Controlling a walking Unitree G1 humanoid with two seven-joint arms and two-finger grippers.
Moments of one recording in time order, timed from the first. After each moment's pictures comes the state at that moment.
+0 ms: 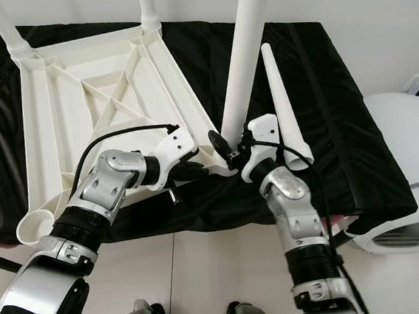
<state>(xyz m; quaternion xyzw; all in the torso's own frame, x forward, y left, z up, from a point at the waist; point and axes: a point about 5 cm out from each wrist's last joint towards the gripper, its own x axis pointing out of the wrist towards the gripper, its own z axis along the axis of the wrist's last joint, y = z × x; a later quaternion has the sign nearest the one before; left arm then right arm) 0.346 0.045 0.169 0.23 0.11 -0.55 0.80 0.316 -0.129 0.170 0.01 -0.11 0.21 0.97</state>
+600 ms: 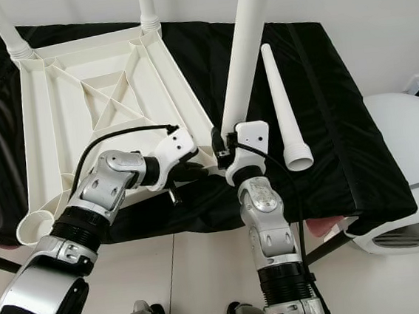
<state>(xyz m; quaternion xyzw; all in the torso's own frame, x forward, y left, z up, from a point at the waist) 0.345 0.044 0.167 0.23 0.11 -0.55 0.80 0.307 -0.105 0.171 0.02 -0.10 0.05 0.99</state>
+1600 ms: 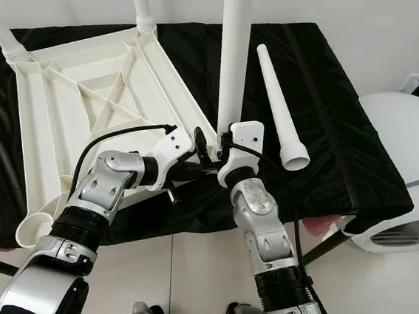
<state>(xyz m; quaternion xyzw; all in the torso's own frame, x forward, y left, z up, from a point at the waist) 0.347 0.046 0.166 0.23 0.12 -0.55 0.80 0.297 -0.101 0.173 0.07 -0.11 0.12 0.98</state>
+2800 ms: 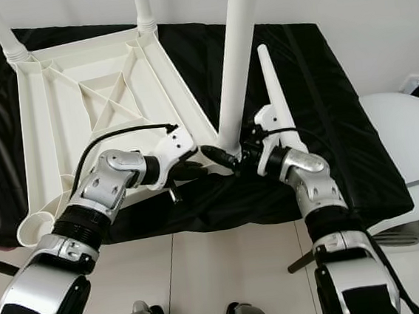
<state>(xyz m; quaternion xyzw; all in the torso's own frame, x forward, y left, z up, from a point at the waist) 0.348 0.047 0.167 0.23 0.12 -0.54 0.80 0.349 -0.165 0.175 -0.05 -0.05 0.46 0.89</state>
